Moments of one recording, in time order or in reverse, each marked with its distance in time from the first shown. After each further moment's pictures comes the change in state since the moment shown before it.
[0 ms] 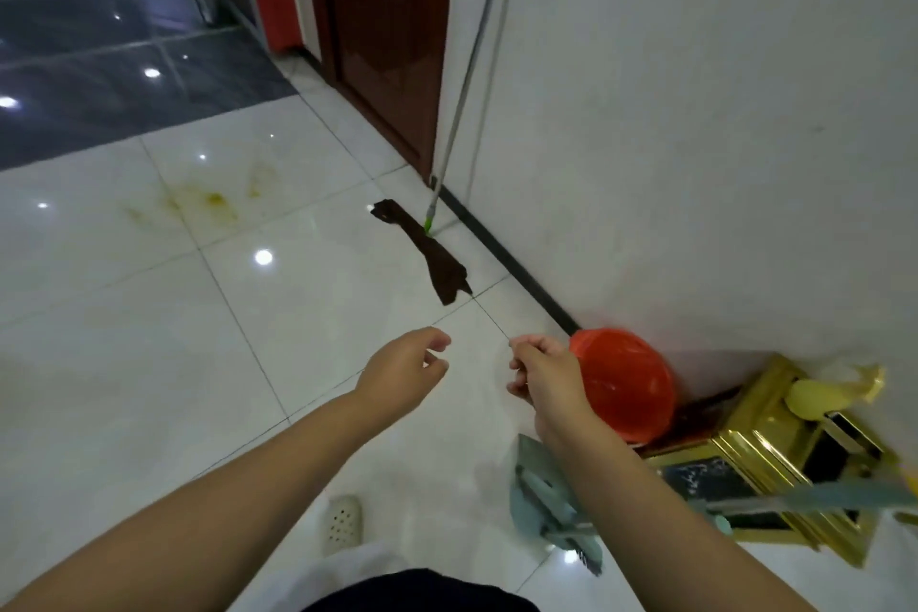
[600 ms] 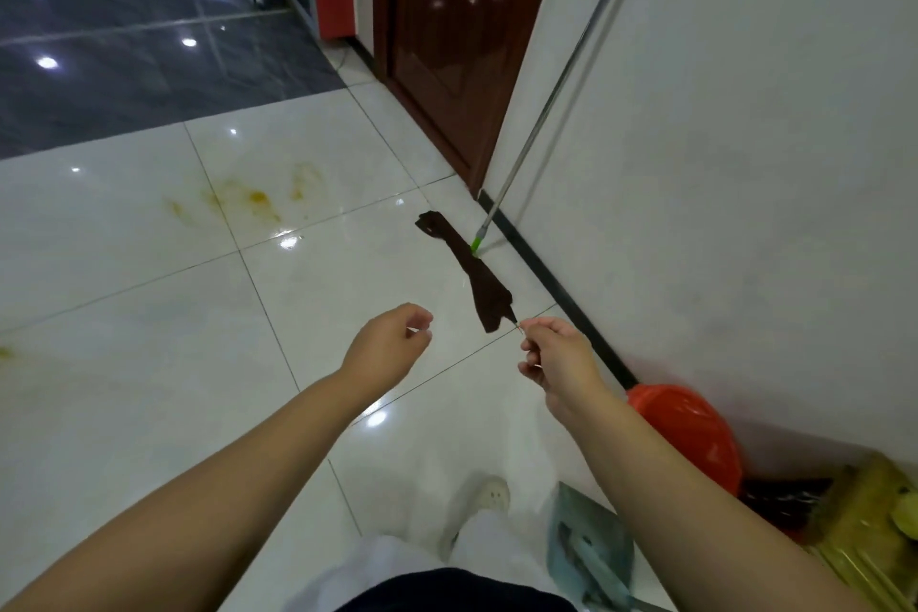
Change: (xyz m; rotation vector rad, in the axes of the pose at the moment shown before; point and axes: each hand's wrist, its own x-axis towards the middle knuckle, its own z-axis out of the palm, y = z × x) left_hand 0.117 -0.109 -0.161 -0.178 0.127 -0.177; right_hand 0.090 -0.098 0.182 0.027 -0.079 0.038
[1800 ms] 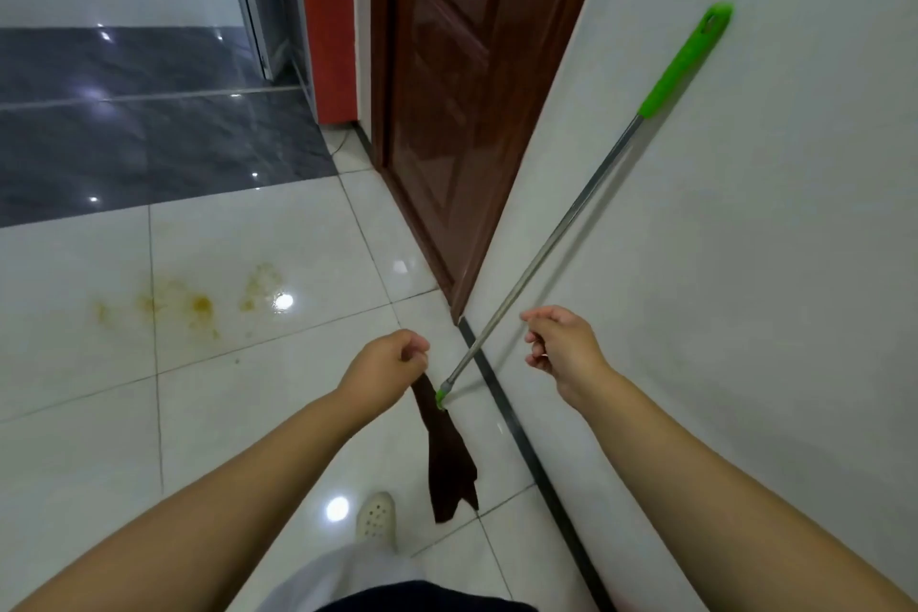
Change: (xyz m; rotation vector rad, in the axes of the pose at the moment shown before) left_hand 0.471 0.180 0.021 -0.086 0.074 -0.063; right_hand 0.427 -0.358 0.021 -0.200 -0.174 -0.155
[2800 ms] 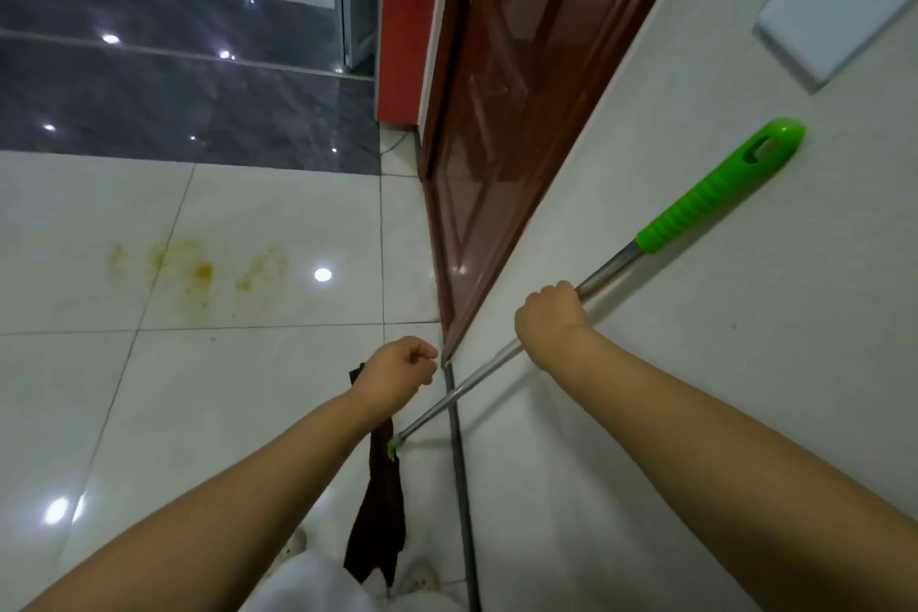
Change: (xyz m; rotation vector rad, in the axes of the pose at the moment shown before) left_hand 0.189 0.116 0.091 -0.341 0.161 -0.272; right_hand 0.255 -0.142 -0.047 -2.462 -0.225 -0.884
